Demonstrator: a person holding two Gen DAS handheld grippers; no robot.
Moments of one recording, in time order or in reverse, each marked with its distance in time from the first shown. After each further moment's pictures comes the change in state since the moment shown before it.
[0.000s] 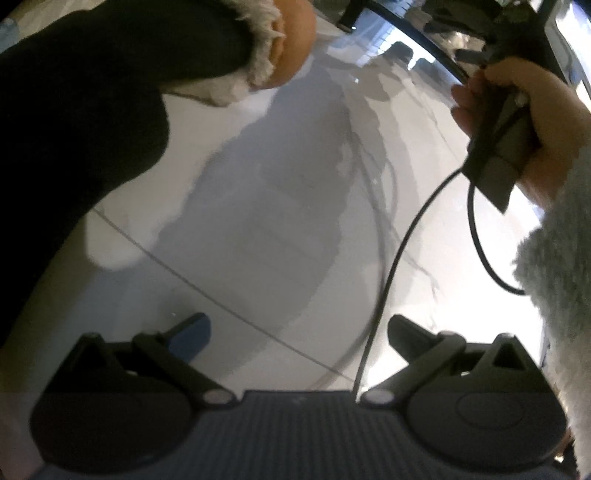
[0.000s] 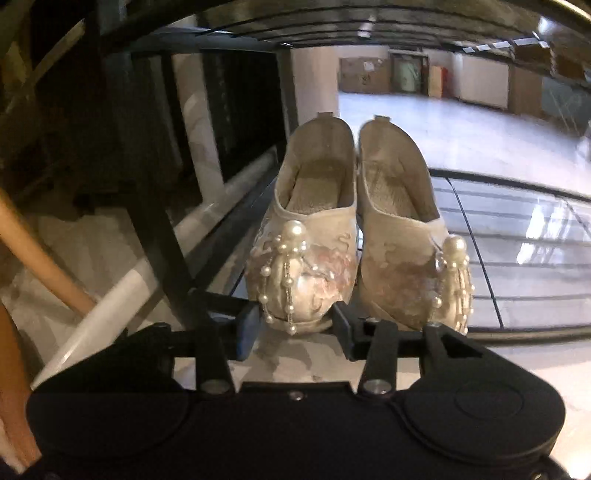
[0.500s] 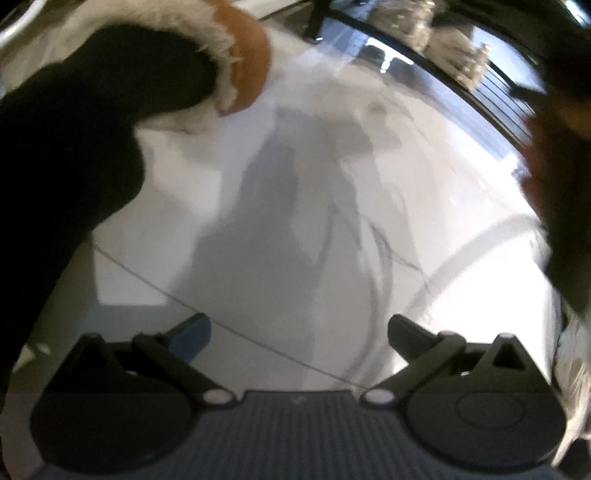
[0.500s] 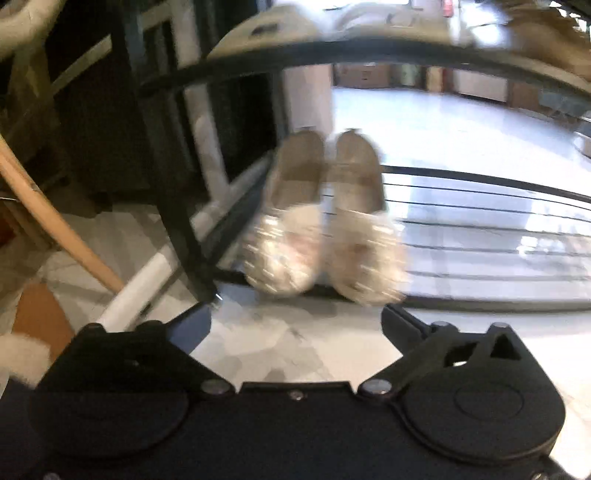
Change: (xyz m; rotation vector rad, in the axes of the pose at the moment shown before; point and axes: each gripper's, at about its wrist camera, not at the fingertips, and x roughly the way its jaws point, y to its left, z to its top) left arm -0.026 -0.013 -0.024 0.179 -0.093 0.044; right arm -0.118 -0.046 -0.013 0.060 0.052 -0.012
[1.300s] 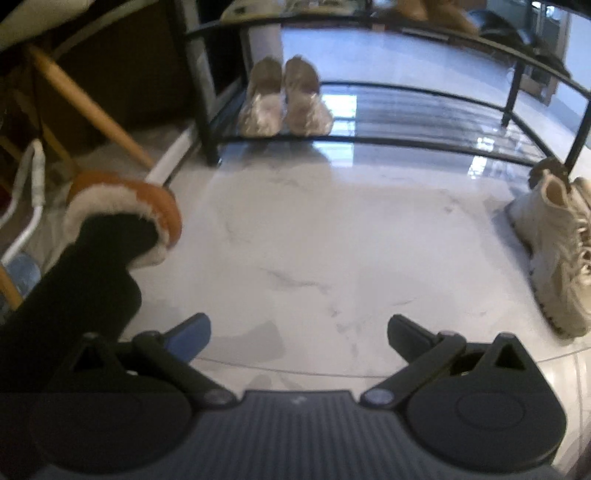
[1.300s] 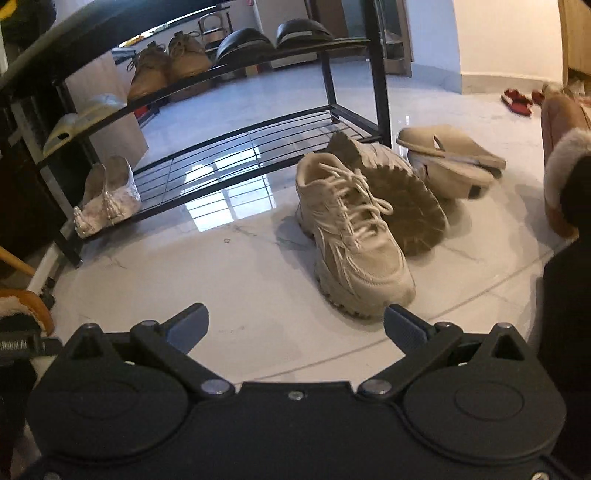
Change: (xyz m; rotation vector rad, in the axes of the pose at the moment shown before) left arm -0.099 -0.136 -0.061 0.379 -0.296 0.143; right arm -0.309 -0.199 -0.184 0.430 -0.016 -0.293
